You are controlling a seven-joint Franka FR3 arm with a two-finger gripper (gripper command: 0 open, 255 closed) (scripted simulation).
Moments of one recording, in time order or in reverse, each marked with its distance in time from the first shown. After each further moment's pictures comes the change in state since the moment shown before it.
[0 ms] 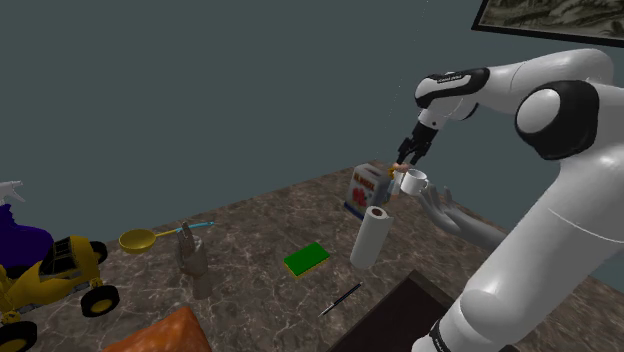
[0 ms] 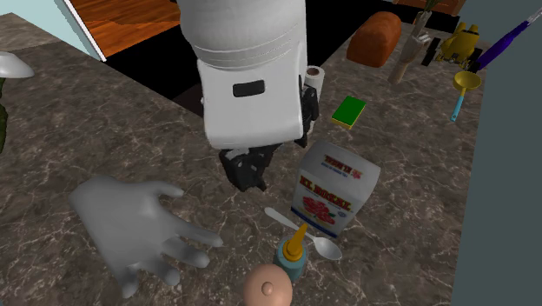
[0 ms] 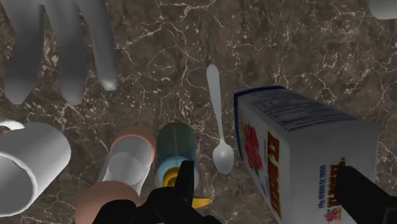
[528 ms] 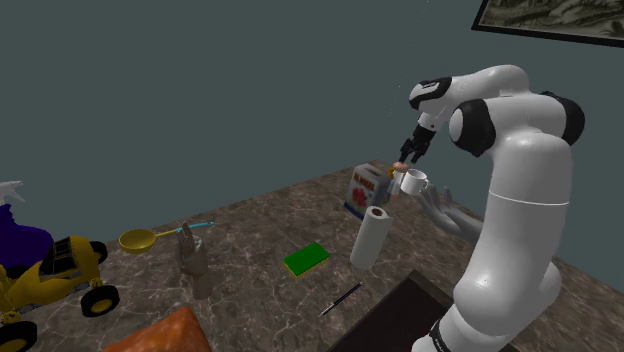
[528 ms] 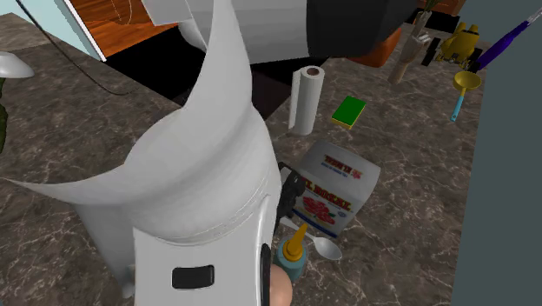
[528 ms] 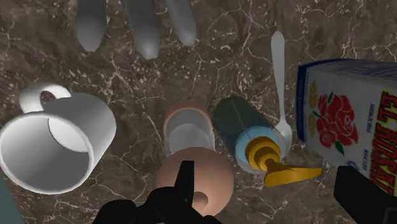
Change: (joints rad) arm -0.158 0.395 -0.027 0.347 0.240 -0.086 -0.236
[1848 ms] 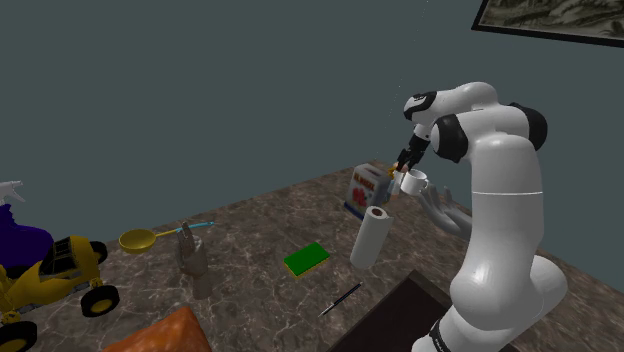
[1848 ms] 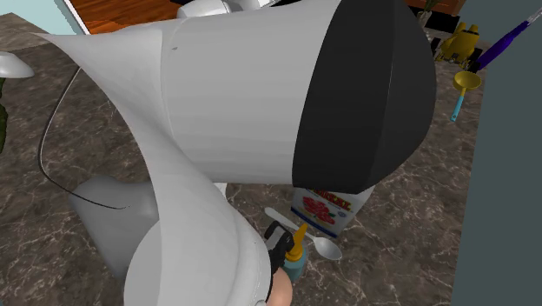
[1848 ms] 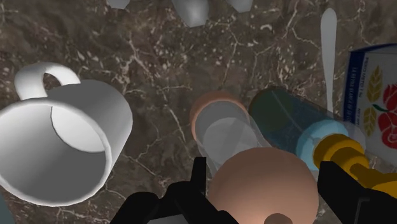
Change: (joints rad) arm -0.106 0.198 0.043 0.141 0.104 0.013 -0.078
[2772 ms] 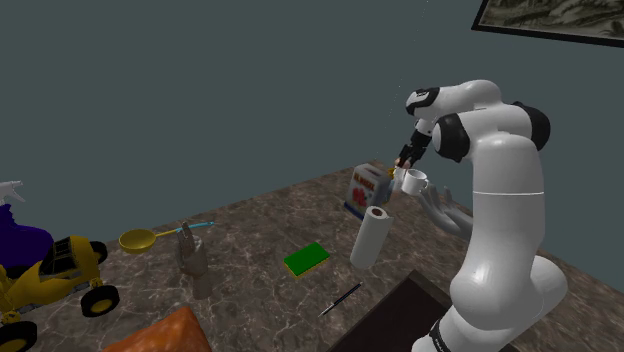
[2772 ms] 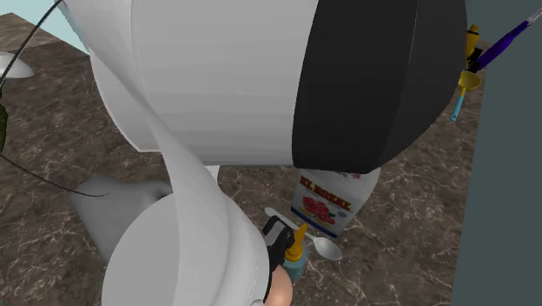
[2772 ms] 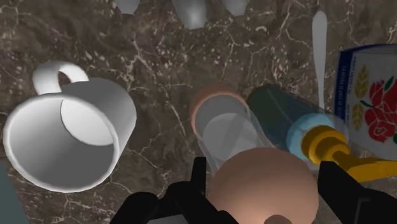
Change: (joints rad) arm -0.006 -0.010 -0.006 0.037 -0.010 -0.044 0.012
